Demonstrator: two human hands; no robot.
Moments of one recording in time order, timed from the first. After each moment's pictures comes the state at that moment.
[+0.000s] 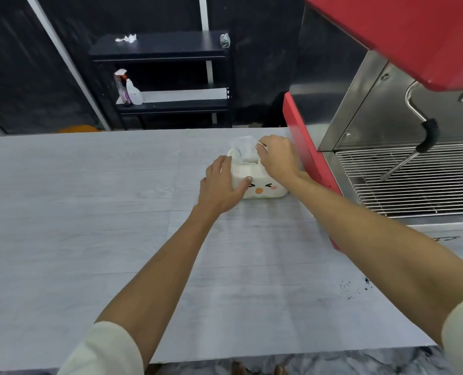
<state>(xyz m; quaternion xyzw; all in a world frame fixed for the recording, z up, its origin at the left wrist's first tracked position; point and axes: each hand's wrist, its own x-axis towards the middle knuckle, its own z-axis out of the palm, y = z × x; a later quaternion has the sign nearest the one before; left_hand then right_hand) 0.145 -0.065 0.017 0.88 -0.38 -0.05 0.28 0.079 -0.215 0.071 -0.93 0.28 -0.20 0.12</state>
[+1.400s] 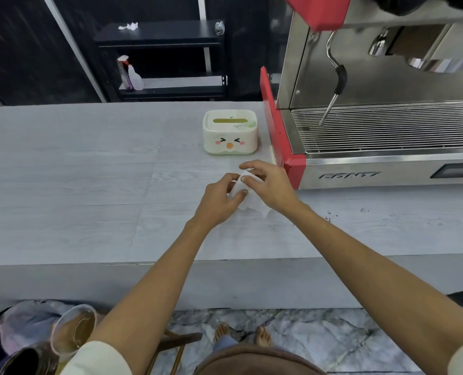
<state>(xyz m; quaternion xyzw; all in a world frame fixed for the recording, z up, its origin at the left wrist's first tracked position) -0.046 0.004 0.008 0.80 -0.37 -0.16 0.44 -0.136 -0.135 0.035 -0.83 0.17 -0.21 0.49</state>
